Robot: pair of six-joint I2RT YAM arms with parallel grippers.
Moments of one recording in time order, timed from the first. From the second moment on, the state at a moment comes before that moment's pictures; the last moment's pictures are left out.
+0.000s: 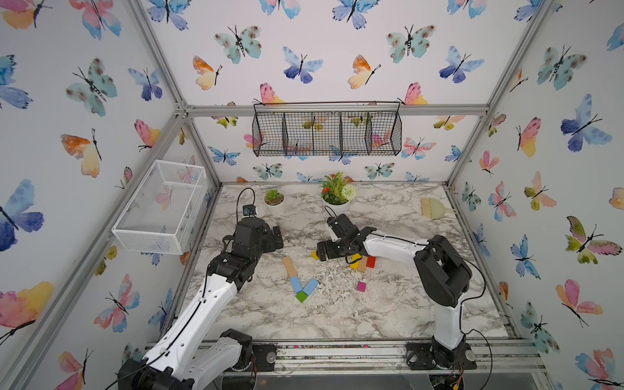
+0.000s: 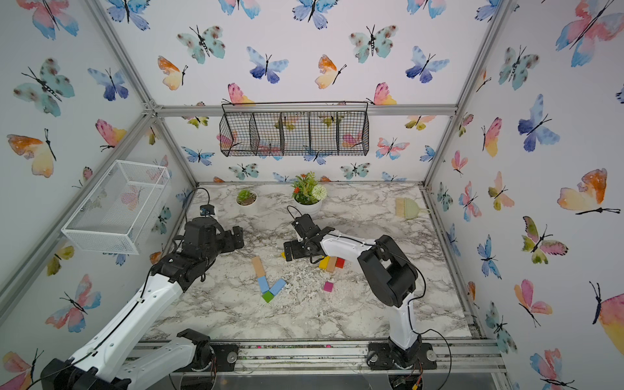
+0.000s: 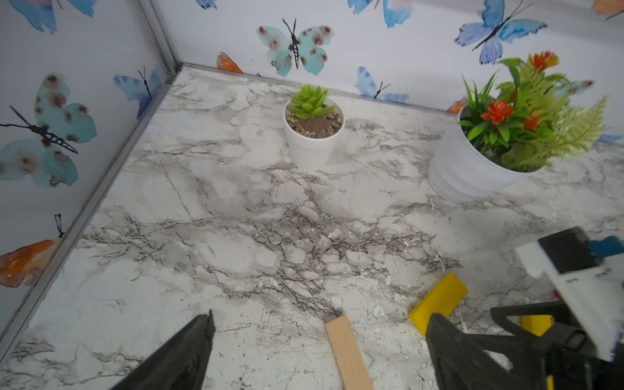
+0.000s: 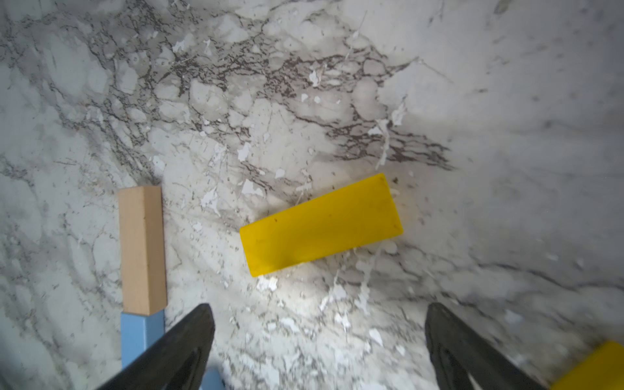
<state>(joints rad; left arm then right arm) -0.35 1.04 0.89 -0.49 -0.24 -0.35 0.78 1.91 1.30 -0.38 -0.08 0.44</state>
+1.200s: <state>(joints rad) -0.62 1.89 1.42 -0.69 -0.07 -0.17 0.36 1.56 0.92 -0.35 -0.19 0.34</state>
